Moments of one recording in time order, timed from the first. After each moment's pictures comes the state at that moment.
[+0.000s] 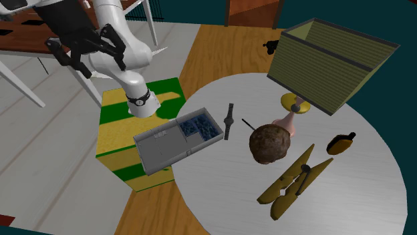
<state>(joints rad) -0.01 -0.78 -0.04 -2.29 0.11 1.56 0.12</state>
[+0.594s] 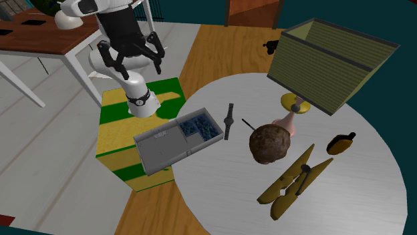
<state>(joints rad) 0.02 -0.85 0.16 -2.41 0.18 1.72 0.31</state>
